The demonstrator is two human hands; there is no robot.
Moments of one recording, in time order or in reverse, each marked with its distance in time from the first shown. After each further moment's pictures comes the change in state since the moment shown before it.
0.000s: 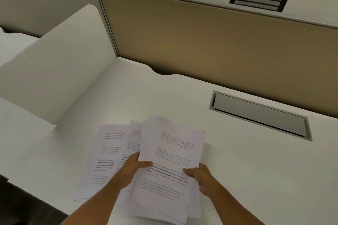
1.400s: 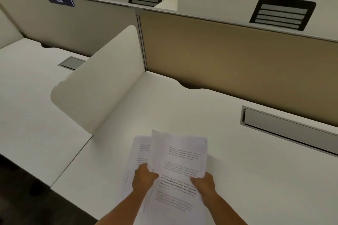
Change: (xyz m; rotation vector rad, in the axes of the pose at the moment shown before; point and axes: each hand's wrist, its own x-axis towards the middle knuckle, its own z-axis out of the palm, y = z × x) left_hand -0.014 0.000 -0.093 0.497 0.544 -0.006; right_hand -0.001 0.004 0.151 -0.245 0.256 -0.148
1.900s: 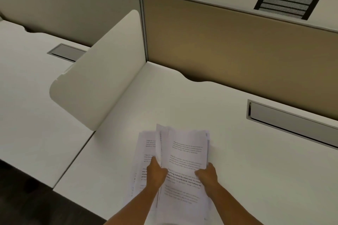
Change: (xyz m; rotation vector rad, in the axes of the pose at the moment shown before) left_hand 0.025 -0.004 0.000 -0.107 -0.117 0.046; right_hand 0.029 -0.007 0.043 -0.019 0.100 0.135
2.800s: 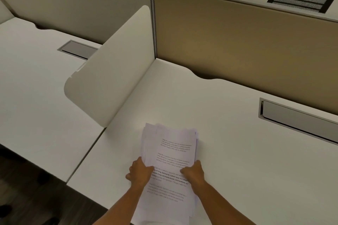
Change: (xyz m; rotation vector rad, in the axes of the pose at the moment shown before) left_hand 0.014 -0.034 -0.079 0.279 0.183 -0.170; right_hand -0.032 -0.015 0.079 -0.085 -0.109 -0.018
